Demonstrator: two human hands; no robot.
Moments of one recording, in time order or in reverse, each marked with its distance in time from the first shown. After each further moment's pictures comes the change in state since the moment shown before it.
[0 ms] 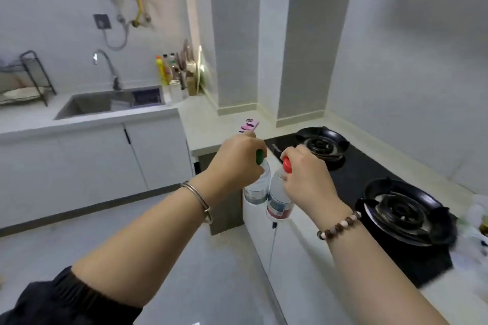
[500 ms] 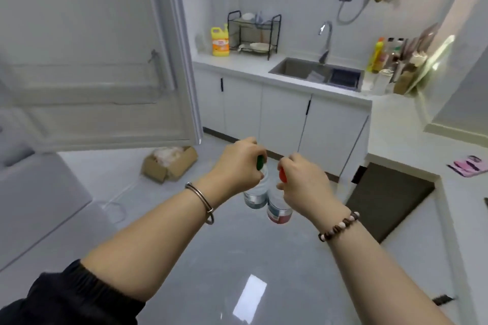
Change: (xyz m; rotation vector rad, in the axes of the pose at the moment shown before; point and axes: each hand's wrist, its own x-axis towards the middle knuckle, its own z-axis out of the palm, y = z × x) left_hand -0.214 -0.158 -0.086 0.227 0.160 -0.805; right_hand -0.003 -0.239 0.150 0.006 -0.427 -0.873
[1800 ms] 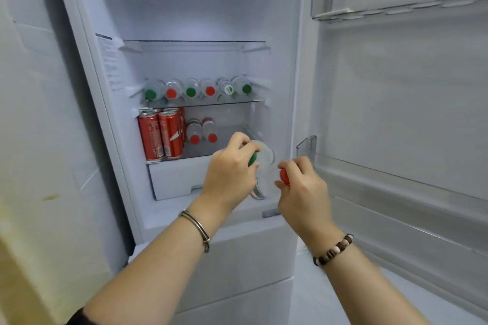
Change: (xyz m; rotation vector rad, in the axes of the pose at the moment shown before) left_hand -0.225 -0.388 -0.290 0.590 0.913 -0.326; right_hand 0.180 -0.537 0.034 0.733 0.656 -0.880
